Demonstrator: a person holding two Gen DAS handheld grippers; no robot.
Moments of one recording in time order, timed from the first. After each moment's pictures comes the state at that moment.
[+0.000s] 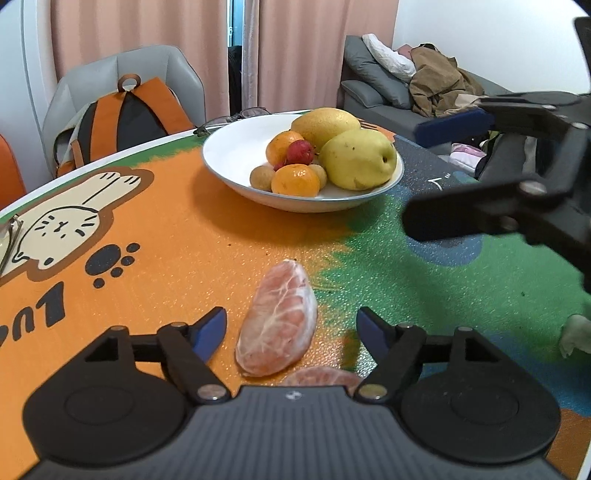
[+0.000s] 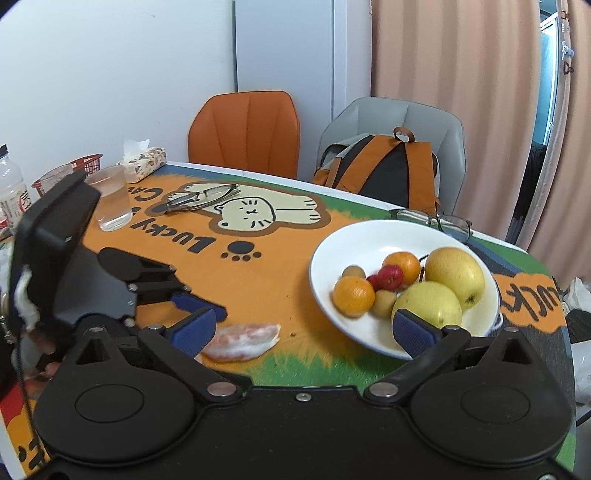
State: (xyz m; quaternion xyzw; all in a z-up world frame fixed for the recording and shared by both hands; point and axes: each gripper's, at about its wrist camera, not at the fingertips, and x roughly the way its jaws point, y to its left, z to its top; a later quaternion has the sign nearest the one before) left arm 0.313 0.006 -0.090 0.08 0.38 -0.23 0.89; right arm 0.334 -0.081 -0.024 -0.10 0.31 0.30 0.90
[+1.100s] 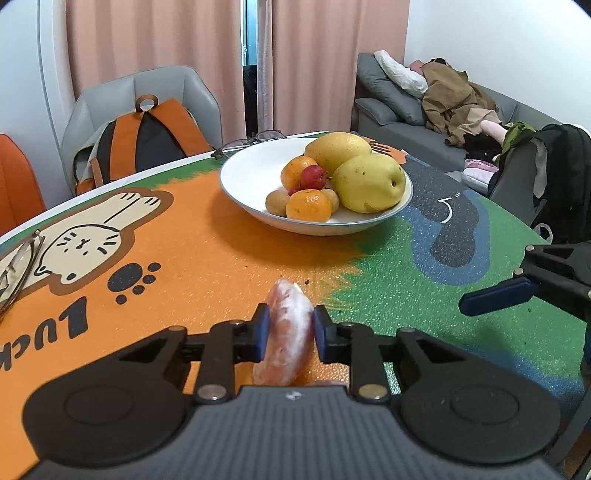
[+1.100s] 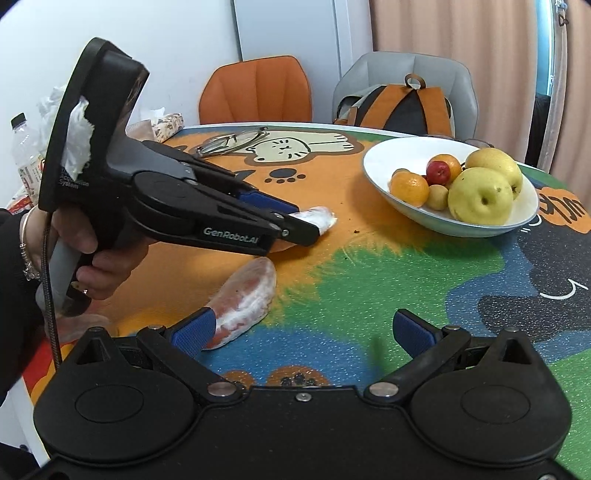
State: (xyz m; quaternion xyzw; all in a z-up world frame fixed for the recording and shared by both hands) left arm 0.308 0.006 -0.077 0.08 0.35 -0.20 0.91; right arm 0.272 -0.068 -0.073 -0.06 0.36 0.30 0.88
